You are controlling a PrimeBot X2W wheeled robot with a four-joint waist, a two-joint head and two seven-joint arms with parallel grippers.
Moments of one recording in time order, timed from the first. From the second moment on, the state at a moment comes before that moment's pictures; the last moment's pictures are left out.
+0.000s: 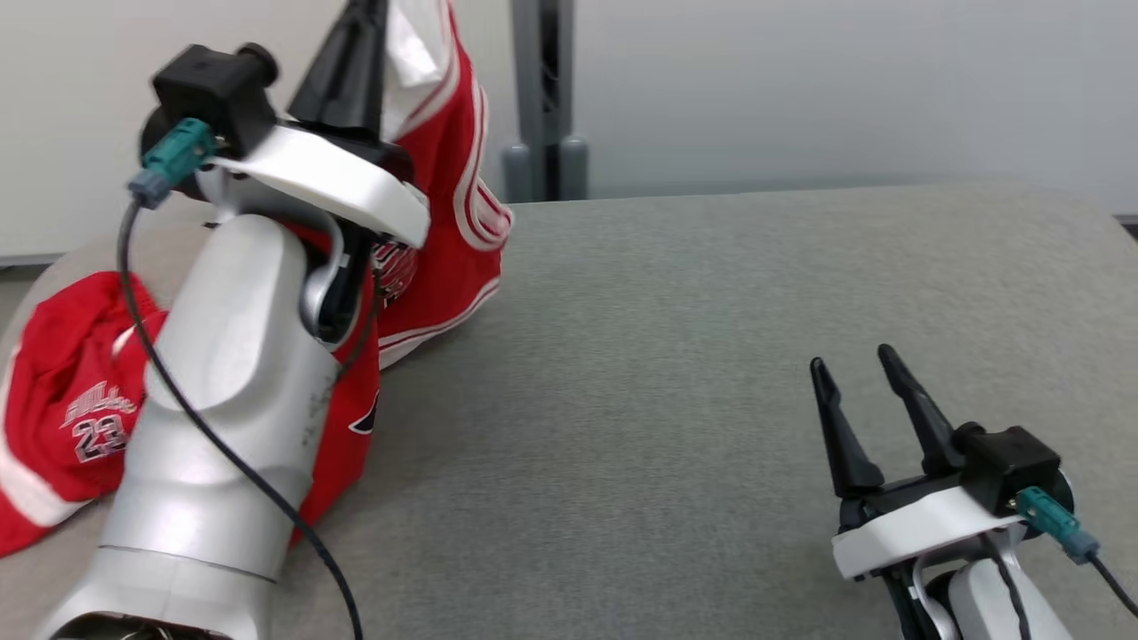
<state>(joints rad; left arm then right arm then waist) -0.88 0.07 -0.24 0.63 -0.37 -0.13 -0.26 -0.19 -0.05 0.16 0.27 0.20 0.13 -0.26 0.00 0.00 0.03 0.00</state>
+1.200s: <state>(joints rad) -0.70 0.05 -0.94 0.63 -0.73 0.06 -0.26 -0.24 -0.05 0.05 0.28 0.22 0.13 -0.26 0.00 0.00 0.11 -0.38</state>
